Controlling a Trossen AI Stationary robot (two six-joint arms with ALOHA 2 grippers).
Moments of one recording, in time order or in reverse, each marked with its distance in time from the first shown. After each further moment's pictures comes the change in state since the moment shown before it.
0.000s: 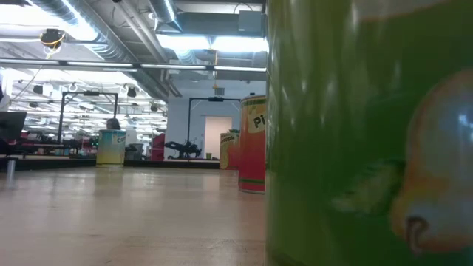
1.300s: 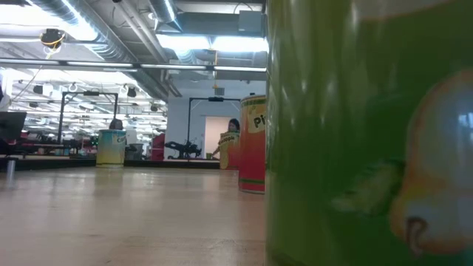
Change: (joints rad) left arm 0.000 0.000 0.000 -0.002 0.000 0.002; right arm -0.011 -0.001 0.082 -0.105 0.166 0.130
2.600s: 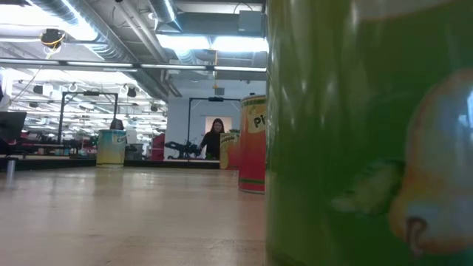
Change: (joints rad) left arm 0.001 0.000 0.000 -0.006 -0.022 0.052; right arm -0.593 -0.132 0.063 -0.309 0.149 -0.559
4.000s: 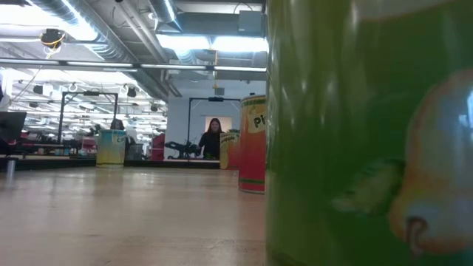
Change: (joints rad) left arm 0.000 0.000 0.000 -0.001 0.000 0.000; right arm -0.147 0.008 0.030 -0.019 -0.059 -0.124
